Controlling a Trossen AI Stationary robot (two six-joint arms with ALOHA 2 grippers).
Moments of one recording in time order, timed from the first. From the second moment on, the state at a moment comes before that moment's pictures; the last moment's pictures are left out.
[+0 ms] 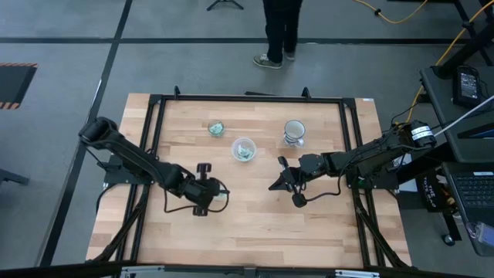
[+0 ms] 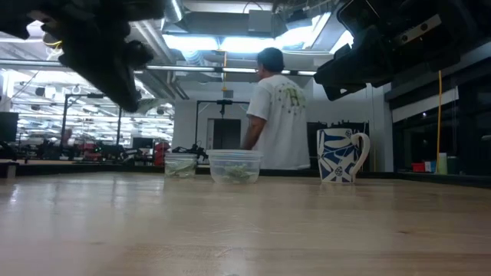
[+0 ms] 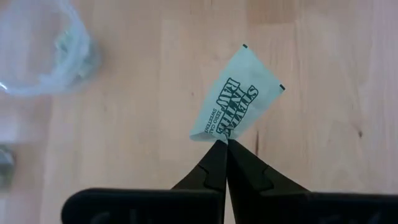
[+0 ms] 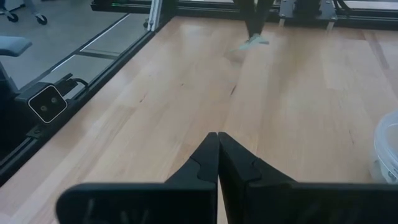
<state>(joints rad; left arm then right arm) -0.46 1.46 0.93 -0.59 -0.36 -0.35 0.18 1.40 0.52 0.50 -0.16 0.00</state>
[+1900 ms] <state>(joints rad) -0.13 1.59 0.72 0.48 -0.60 0.29 0.06 1.42 0.52 0.69 0.16 0.04</state>
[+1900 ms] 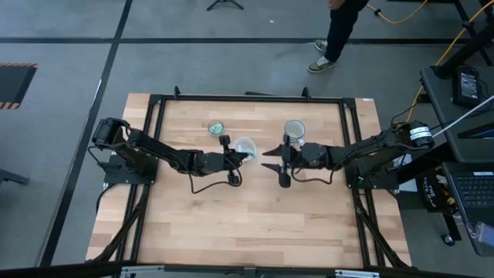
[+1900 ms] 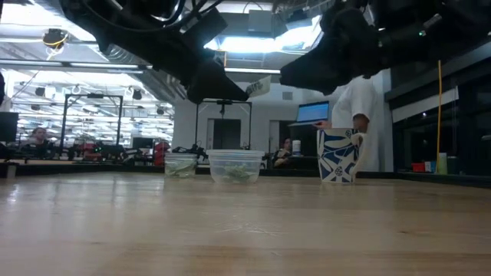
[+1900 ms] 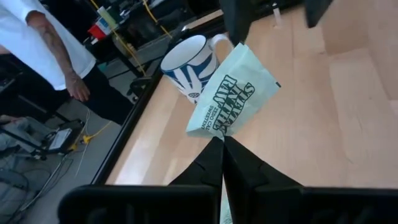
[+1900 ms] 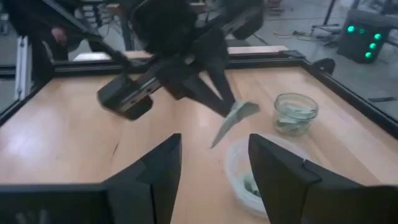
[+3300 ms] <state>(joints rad) -0.13 1.59 0.72 0.50 -0.56 0.33 0.03 1.54 0.71 0.52 0.16 0.04</state>
